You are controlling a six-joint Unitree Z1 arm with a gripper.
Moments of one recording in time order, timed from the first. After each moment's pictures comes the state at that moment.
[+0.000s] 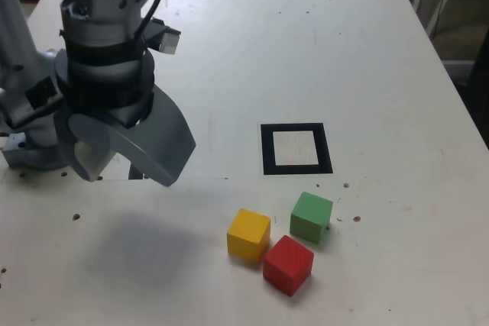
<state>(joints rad) -0.68 1.61 -1.12 1.23 -0.06 -0.37</state>
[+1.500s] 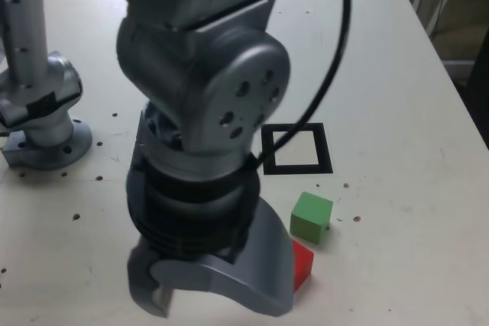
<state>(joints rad) -0.84 2.12 -1.93 1.49 -0.07 -0.71</state>
